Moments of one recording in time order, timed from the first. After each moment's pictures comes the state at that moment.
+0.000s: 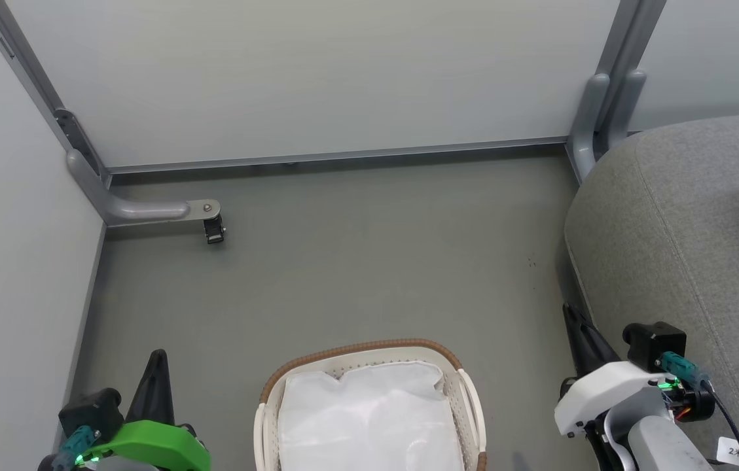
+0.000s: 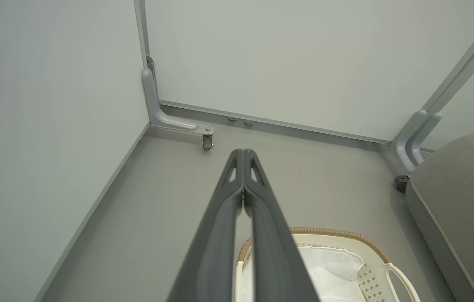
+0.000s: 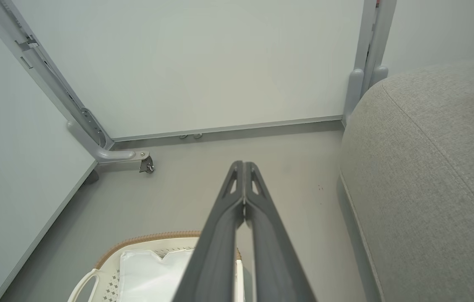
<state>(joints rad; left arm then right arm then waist) -0.08 0.04 0.04 0.48 -0.25 -0.13 -0.24 -0.21 -0.04 0.09 0.52 0.26 0.13 -0.24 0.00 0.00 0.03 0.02</state>
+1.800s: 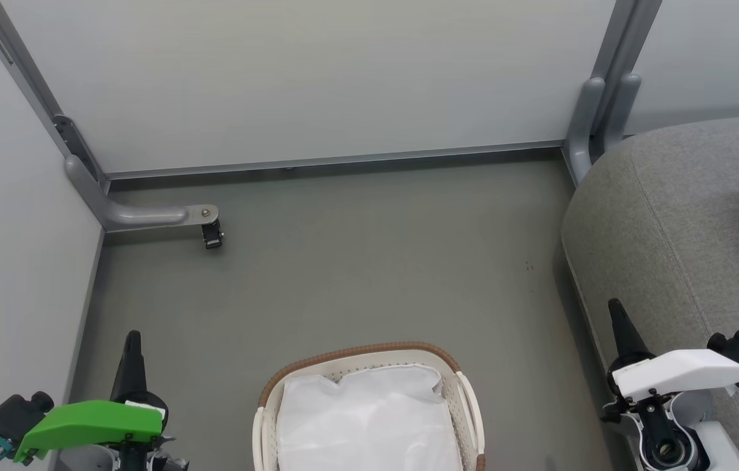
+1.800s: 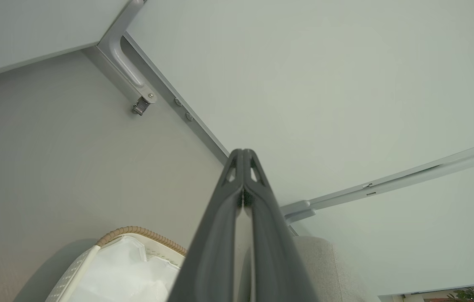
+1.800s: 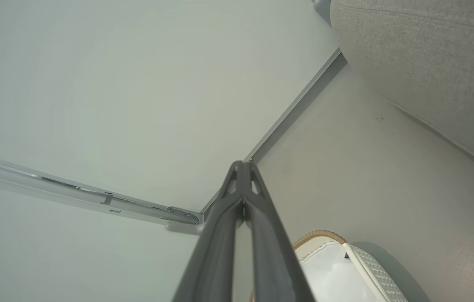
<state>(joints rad) -0.09 0.04 0.08 0.34 -1.04 -0.13 -0.04 -0.16 -0.04 -0.03 0.36 1.05 0.13 -0.04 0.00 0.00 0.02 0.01</state>
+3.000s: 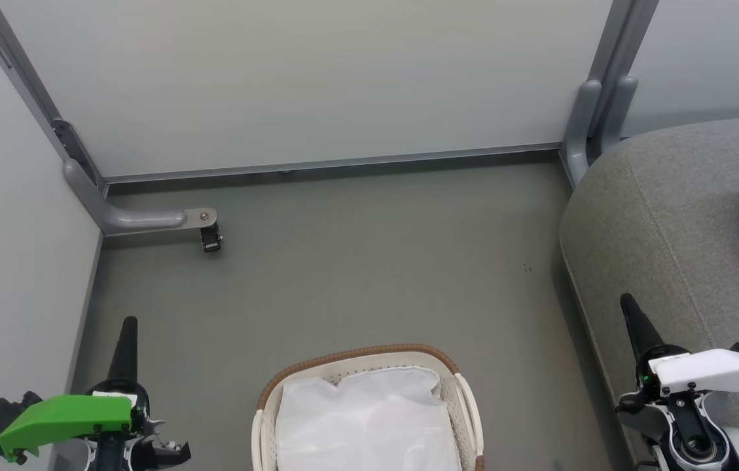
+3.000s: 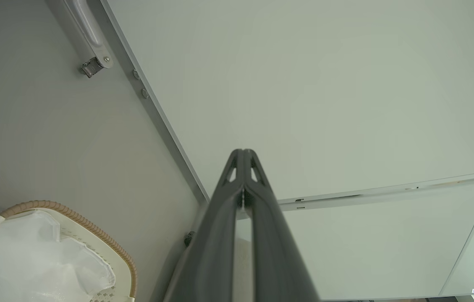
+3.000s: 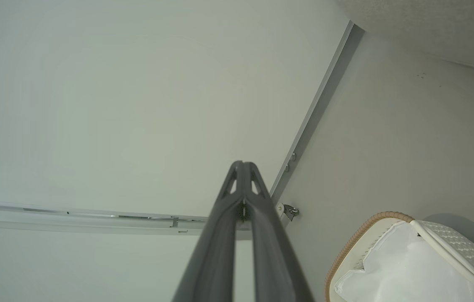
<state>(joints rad) -0.09 0.05 0.10 0.29 -1.37 -0.13 0.05 -0.13 -0.05 -0.08 0.29 1.38 0.13 0.05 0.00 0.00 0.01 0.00</state>
